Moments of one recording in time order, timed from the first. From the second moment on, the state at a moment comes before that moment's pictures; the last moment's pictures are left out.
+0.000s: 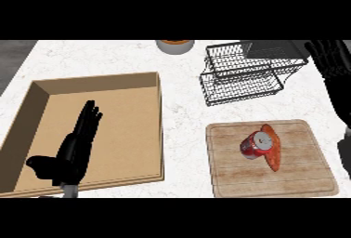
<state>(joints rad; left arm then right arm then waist) 0.02 0.26 -0.24 -1.60 0.24 0.27 -0.05 -0.35 -0.44 -0.05 -1.62 -0.18 0.08 -0.02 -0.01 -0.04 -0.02</state>
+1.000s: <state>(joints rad) -0.09 0.47 -0.14 -1.48 0.07 0.29 0.04 0.20 -0.44 -0.26 -1.75 -0.04 -0.33 0.44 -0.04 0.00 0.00</state>
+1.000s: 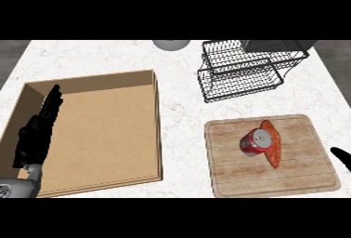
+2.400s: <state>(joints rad) -0.15 0.42 -0.10 -1.45 0.00 0.22 0.05 -0.19 -0.68 0.06 -1.64 -0.07 0.05 1.12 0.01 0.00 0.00</state>
